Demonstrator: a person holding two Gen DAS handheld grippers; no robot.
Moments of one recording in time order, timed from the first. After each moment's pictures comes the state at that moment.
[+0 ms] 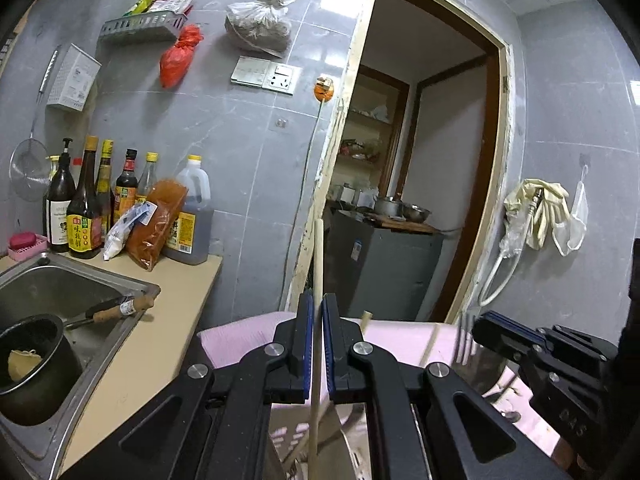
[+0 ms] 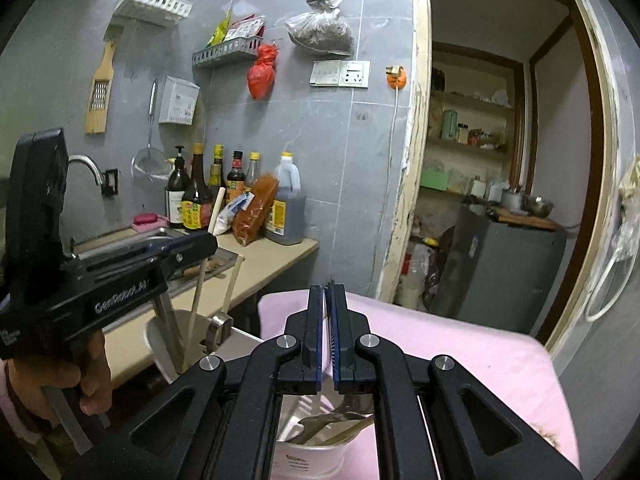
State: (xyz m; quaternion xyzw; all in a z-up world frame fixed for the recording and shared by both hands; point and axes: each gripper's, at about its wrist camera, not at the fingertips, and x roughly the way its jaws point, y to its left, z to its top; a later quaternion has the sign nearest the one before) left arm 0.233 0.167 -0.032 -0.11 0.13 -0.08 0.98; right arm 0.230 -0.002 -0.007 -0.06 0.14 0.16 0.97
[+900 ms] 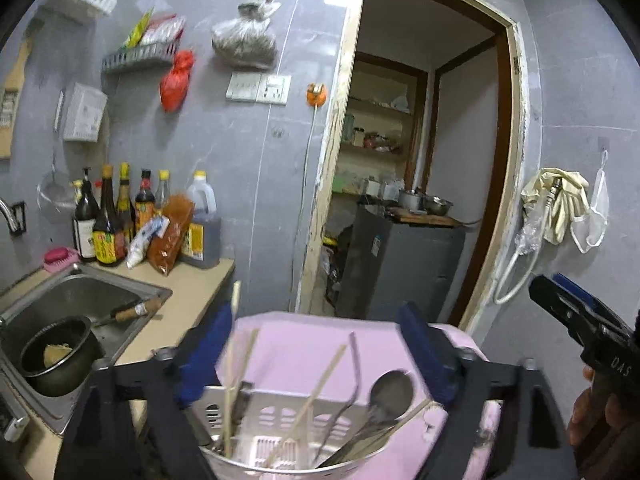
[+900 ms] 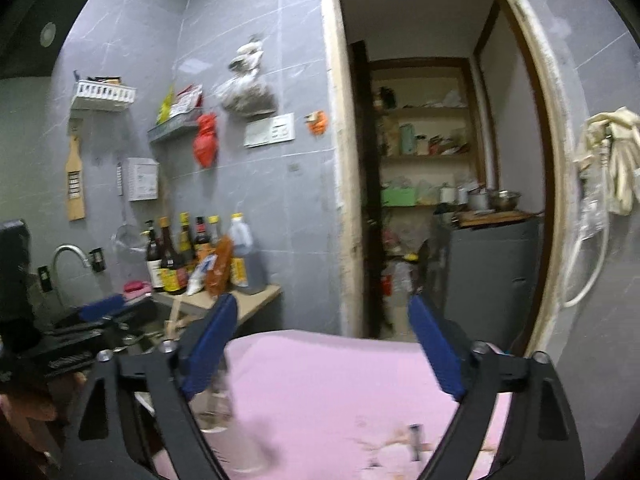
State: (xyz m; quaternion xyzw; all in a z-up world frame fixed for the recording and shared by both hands) left arm 0.207 0.067 0.024 -0.07 0.14 0.01 0.99; right arm 0.227 -0.166 0.041 0.02 0.08 0.12 0.99
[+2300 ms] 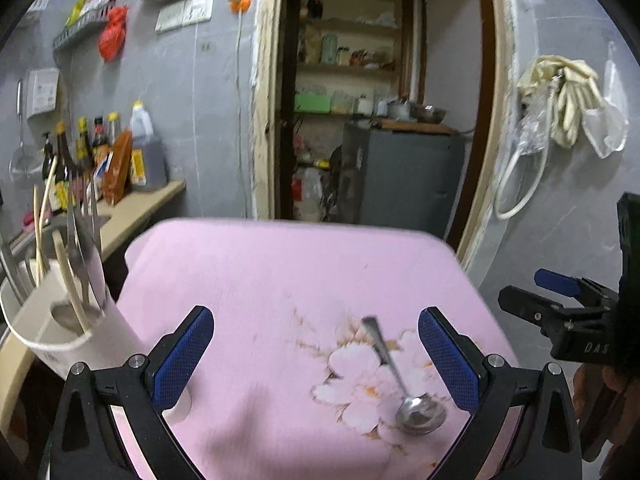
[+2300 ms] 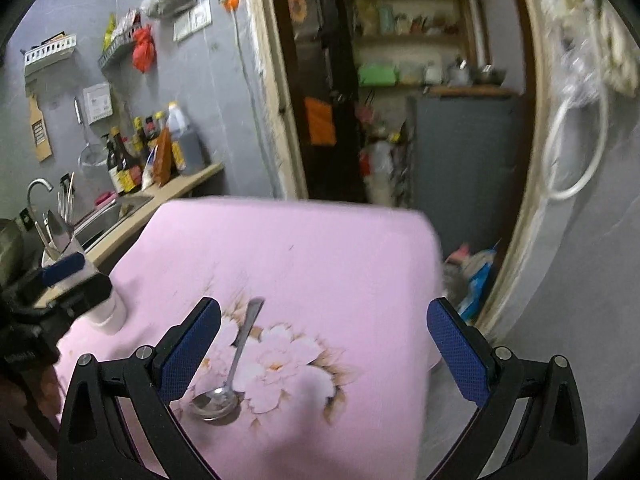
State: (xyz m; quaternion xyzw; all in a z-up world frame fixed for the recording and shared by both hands) left arm 0.266 -0.119 -0.082 -0.03 0.28 0.03 0.96; right arm 0.339 -0.343 -0.104 0.03 0.32 0.18 0.93
